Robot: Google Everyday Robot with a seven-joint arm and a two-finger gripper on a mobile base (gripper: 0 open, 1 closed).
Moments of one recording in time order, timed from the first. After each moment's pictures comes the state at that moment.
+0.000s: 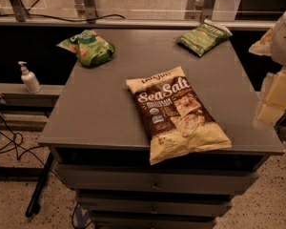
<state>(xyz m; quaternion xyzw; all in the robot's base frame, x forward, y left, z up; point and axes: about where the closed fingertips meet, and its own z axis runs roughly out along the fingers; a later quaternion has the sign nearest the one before) 0.438 -0.217 0.976 -0.60 0.78 -0.03 0.16</state>
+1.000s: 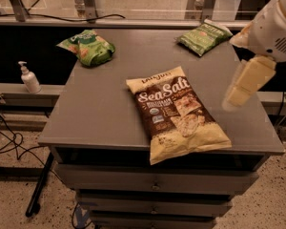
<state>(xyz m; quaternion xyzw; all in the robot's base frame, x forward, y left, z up) 0.484 -0.186 0.973 -0.58 0.78 0.01 0.23</state>
